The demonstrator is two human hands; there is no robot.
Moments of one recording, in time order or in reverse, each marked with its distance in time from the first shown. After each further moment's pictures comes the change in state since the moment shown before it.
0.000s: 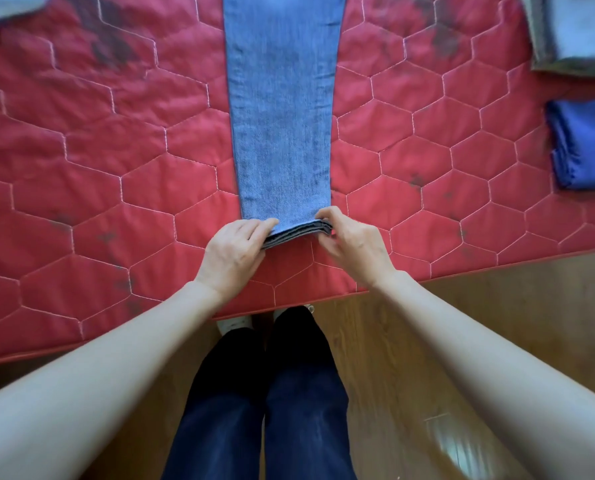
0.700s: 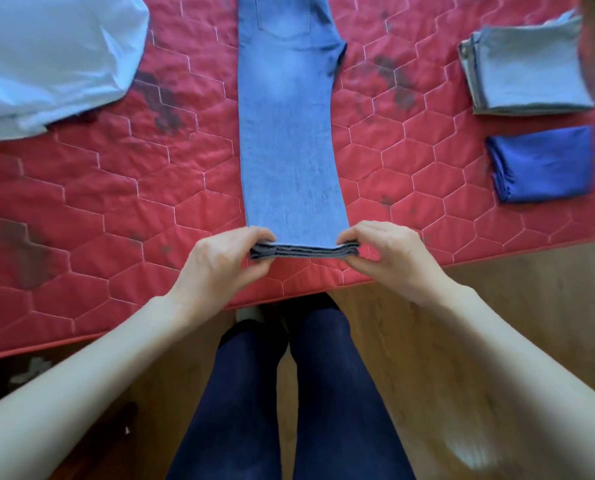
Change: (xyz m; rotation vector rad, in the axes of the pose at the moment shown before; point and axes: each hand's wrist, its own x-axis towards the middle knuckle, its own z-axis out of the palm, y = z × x) left_hand 0.007 0.089 -0.219 -0.268 0.003 -0.010; right_hand -0.033 -0.096 -0.203 0.119 -0.080 -0.186
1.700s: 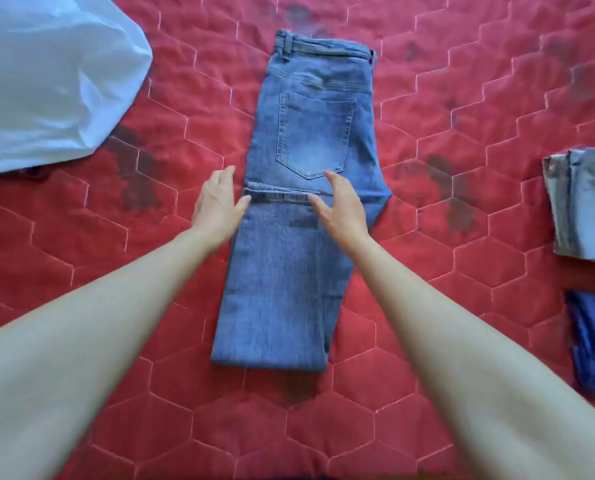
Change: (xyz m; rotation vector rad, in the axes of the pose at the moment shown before) left_hand 0.272 -0.274 0.114 0.161 0.090 -0.707; right_hand 0.341 0.234 0.123 0.220 -0.004 0.452
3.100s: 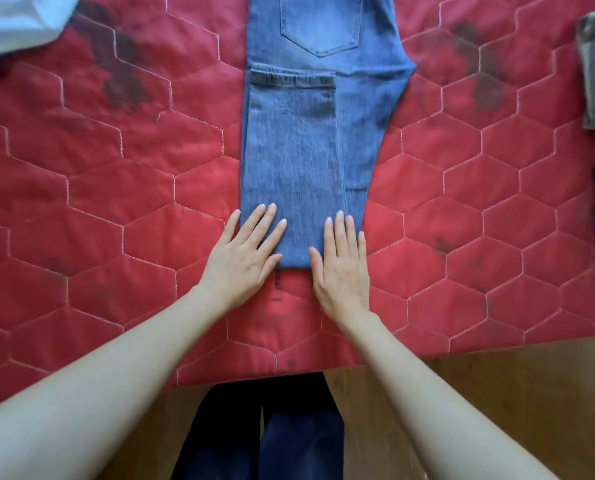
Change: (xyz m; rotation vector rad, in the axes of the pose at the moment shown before) left_hand -0.209 -0.081 0.070 0.523 -0.167 0.609; right_hand -0.244 0.065 0.119 -0.610 0.053 -0.043
